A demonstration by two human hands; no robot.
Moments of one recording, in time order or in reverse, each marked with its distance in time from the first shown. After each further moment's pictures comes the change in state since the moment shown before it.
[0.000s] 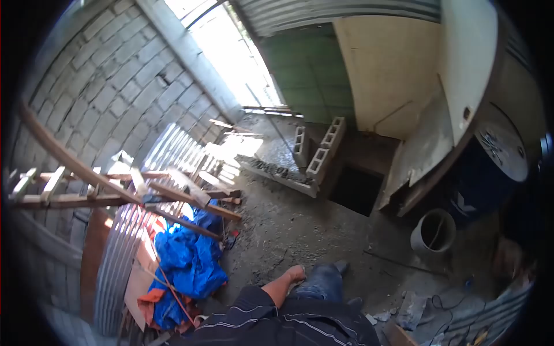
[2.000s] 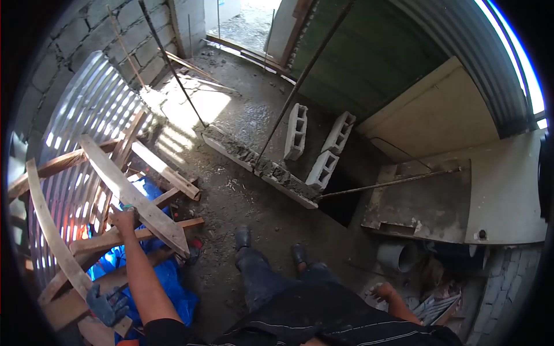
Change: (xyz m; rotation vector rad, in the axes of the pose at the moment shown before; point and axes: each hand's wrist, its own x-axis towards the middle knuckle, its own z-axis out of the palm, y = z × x) left_hand 0.121 -0.933 -0.574 -0.411 0.964 -1.024; right_hand -0.095 -0.433 0.670 -0.898 -0.021 0.304
